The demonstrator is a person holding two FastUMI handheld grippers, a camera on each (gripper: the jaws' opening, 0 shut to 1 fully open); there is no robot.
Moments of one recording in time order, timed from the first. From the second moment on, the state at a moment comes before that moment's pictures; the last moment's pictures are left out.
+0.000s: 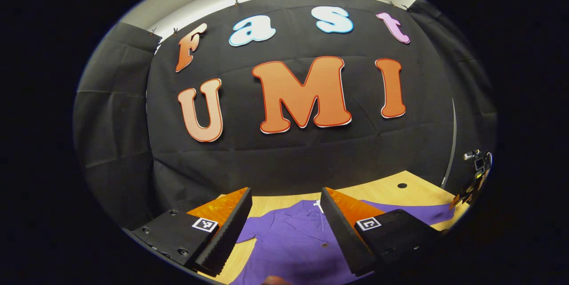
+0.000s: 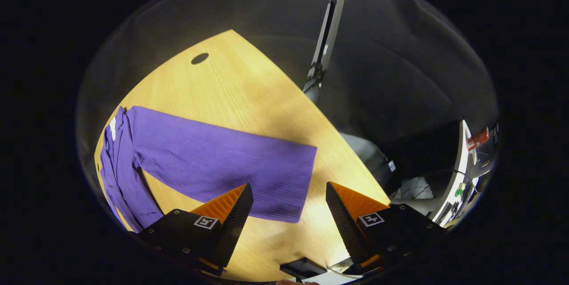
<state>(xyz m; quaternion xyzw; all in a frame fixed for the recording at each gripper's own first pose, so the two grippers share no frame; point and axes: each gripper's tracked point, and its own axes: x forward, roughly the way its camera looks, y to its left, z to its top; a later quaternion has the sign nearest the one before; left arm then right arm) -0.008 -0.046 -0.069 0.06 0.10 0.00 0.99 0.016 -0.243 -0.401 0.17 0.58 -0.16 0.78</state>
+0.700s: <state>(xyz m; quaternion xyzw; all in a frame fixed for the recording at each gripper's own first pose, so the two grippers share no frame) -0.014 -0.053 -0.122 0.05 0.17 0.01 0.98 0.013 -0.242 -0.433 0.20 0.67 -0.15 0.69</state>
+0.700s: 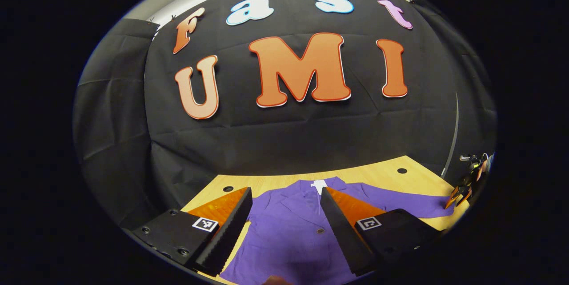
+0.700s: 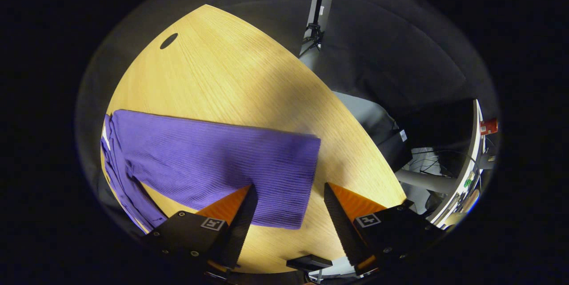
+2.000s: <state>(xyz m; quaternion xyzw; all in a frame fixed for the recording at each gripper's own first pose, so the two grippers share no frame) 0.005 0.040 -0.115 0.04 0.16 -0.03 0.99 0.087 -0.126 -0.277 0.24 0.55 -0.11 0.79</state>
